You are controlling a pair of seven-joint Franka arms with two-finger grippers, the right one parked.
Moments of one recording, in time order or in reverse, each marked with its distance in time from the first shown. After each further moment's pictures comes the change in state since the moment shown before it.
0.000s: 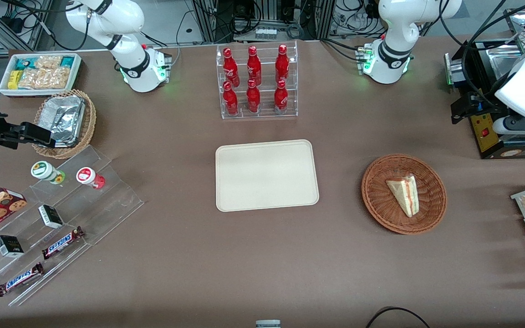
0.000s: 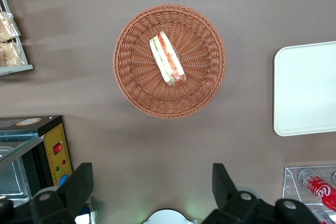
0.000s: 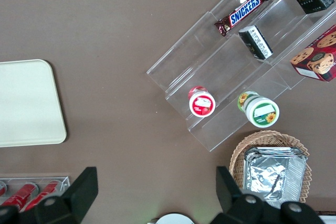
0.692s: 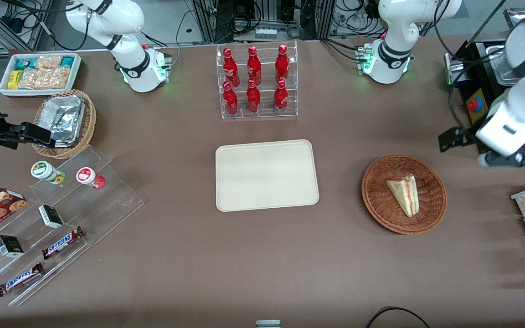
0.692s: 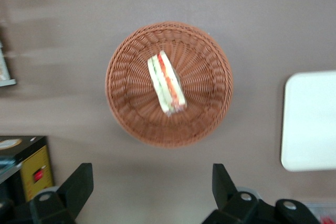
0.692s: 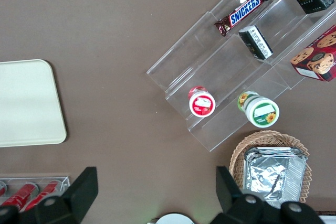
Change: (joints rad) arm 0.003 0.104 0.000 -0.118 0.000 0.253 -0.072
